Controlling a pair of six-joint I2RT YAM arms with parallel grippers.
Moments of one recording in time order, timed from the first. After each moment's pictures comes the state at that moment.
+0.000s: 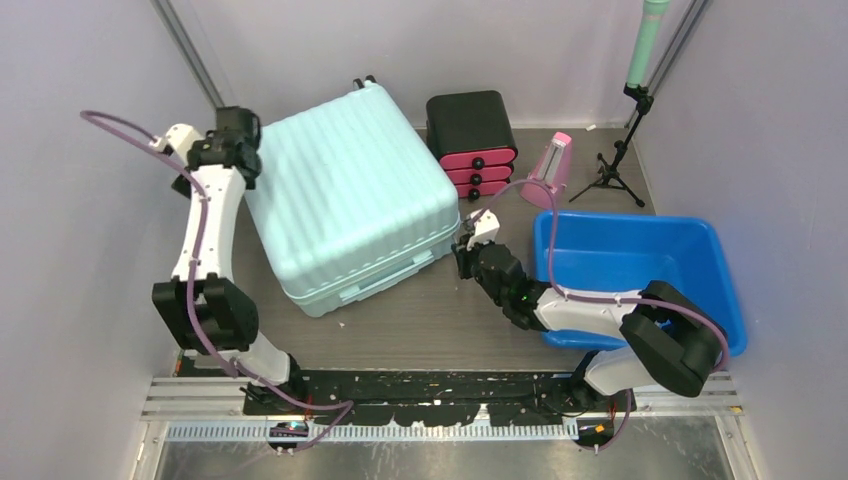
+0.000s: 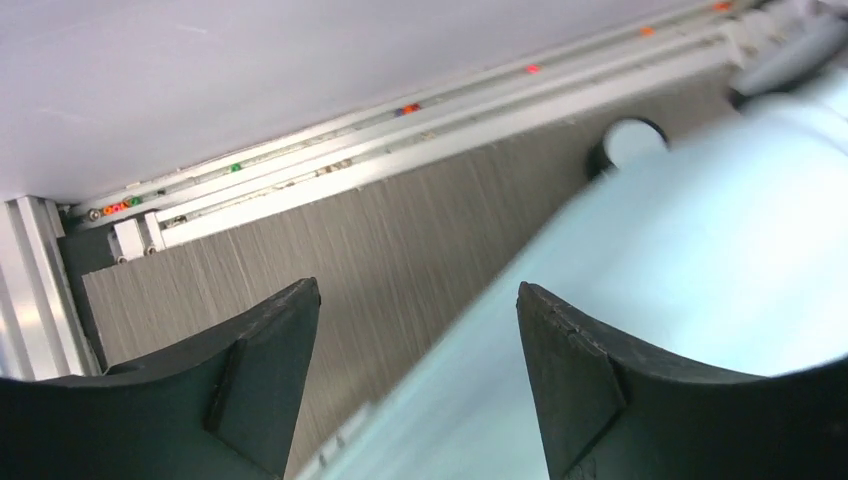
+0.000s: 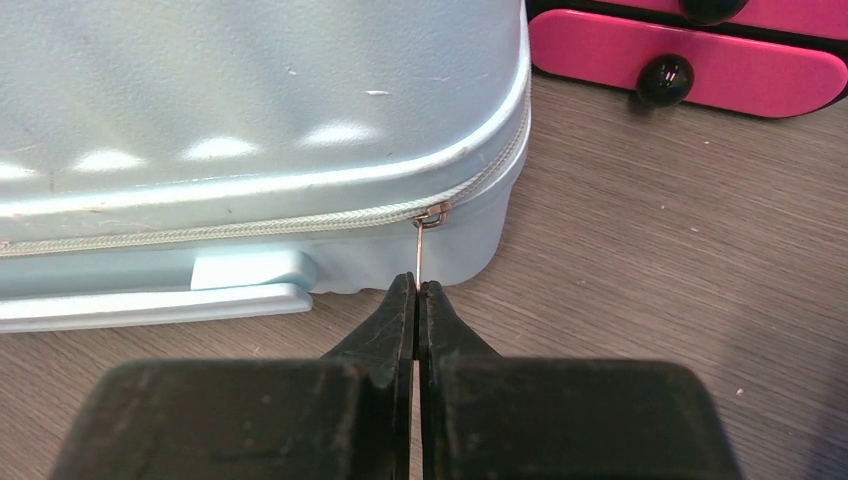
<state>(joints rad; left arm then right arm) 0.16 1.61 1.64 -1.05 -0.76 -0.92 0.85 1.38 0.51 0.59 0.37 0.21</state>
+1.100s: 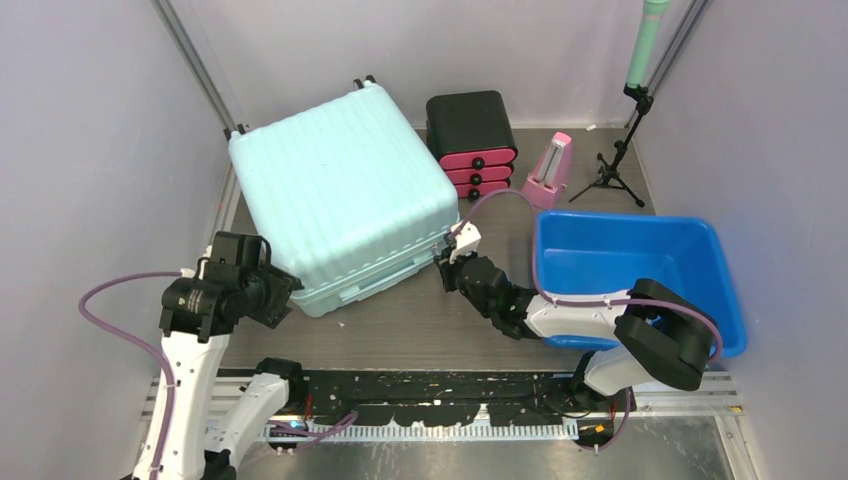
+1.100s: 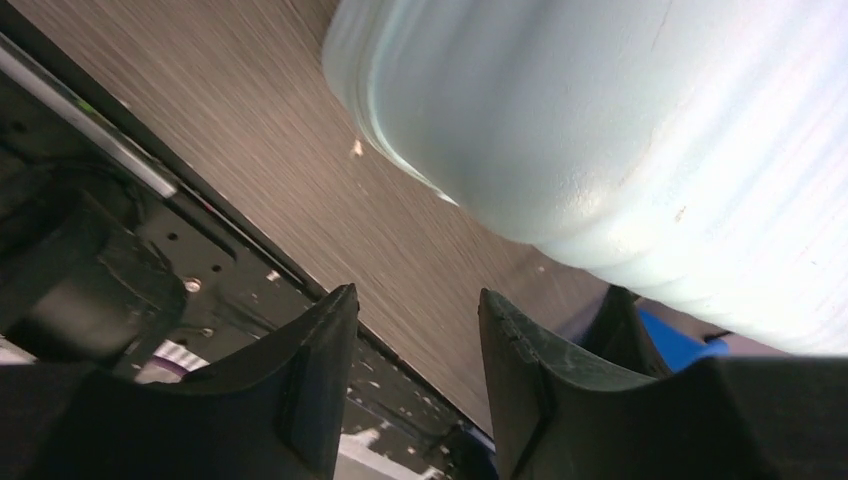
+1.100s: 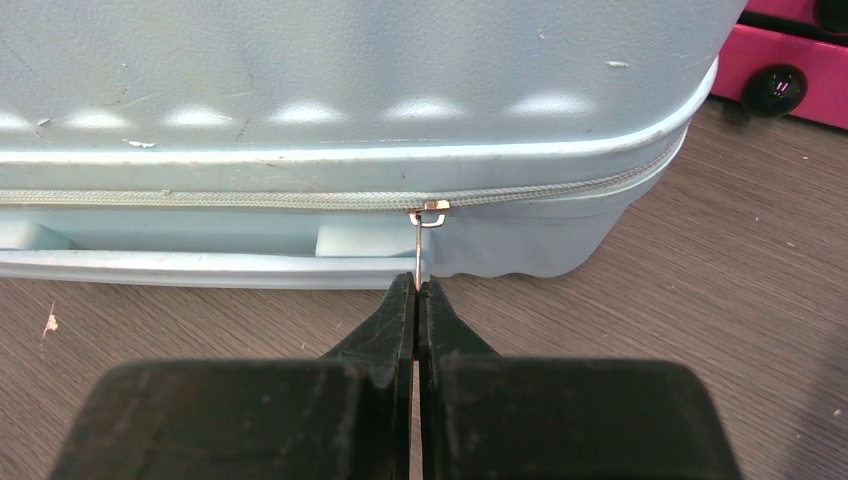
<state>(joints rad) -0.17 0.79 1.19 -1.47 -0.16 -1.23 0.99 1.41 0.54 0.60 0.43 0.21</state>
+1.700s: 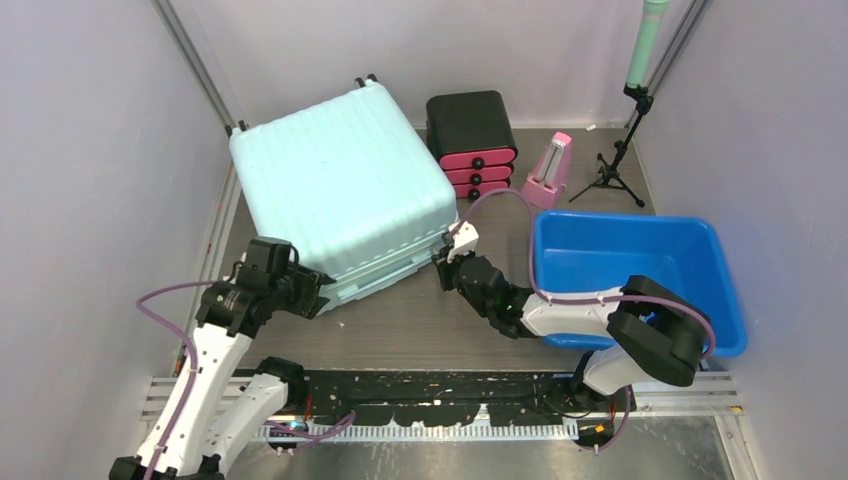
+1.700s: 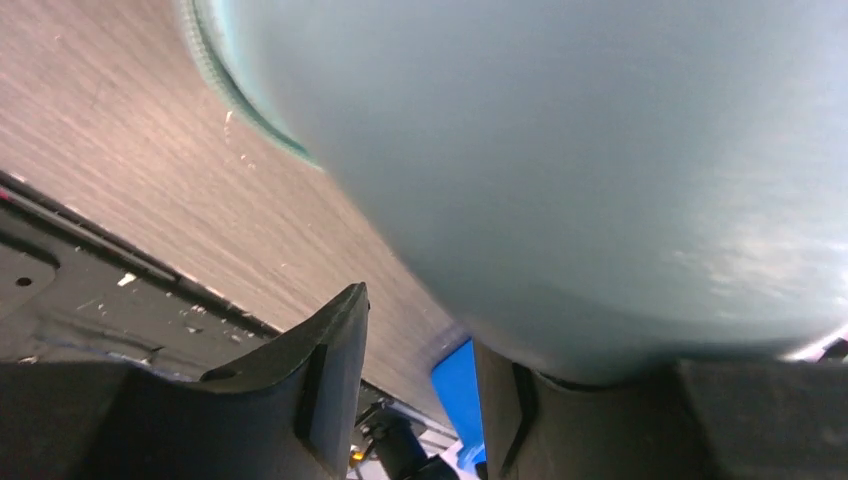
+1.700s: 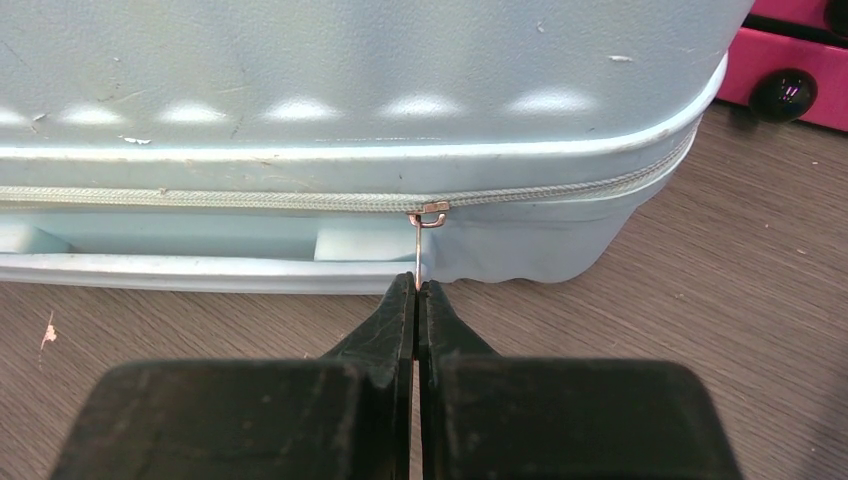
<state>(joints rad) -0.27 0.73 0.87 -1.14 0.02 -1.47 0.99 1.45 0.55 0.64 0.43 0.21</state>
